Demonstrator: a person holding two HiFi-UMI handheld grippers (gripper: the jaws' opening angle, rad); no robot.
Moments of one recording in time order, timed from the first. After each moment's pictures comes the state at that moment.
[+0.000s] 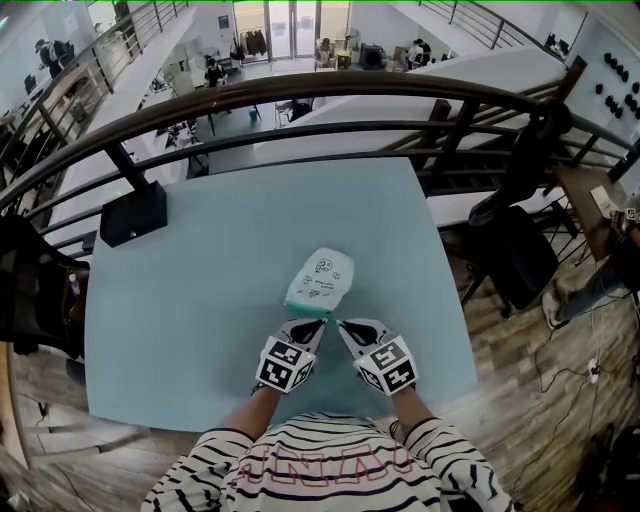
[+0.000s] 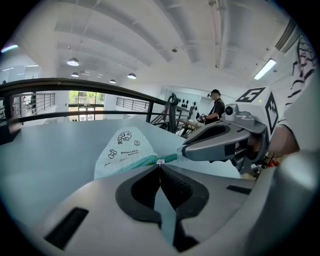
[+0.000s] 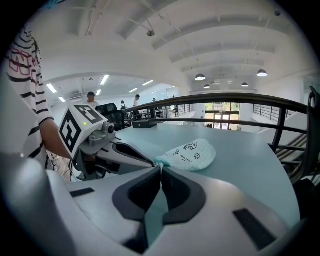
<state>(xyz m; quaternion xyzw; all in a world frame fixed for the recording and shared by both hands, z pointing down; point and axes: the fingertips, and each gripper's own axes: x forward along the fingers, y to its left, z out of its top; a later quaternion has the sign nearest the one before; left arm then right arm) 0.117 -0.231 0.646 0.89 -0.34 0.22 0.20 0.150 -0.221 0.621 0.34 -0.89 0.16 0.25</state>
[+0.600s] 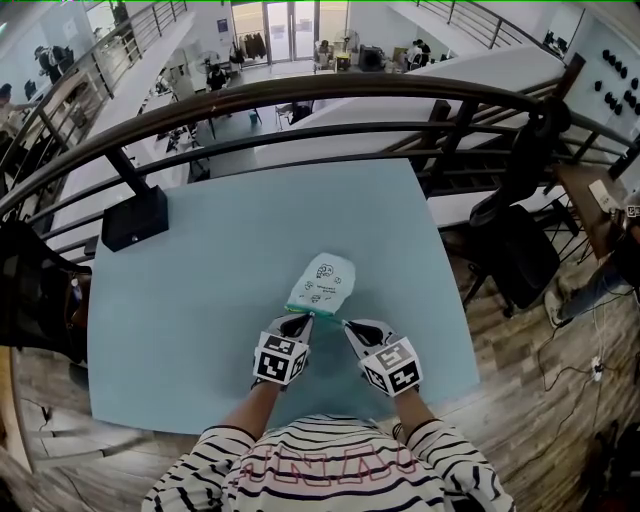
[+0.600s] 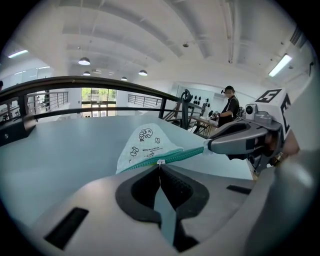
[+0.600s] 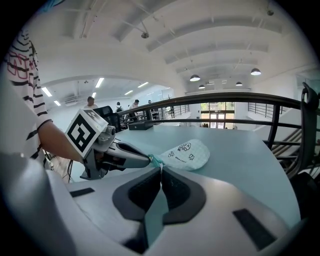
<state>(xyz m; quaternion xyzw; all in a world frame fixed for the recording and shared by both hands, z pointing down) 0.086 -0.251 0.659 0.86 -0.40 0.24 0.22 0.161 -0.222 0.619 0.37 -0.88 0.18 0.23</state>
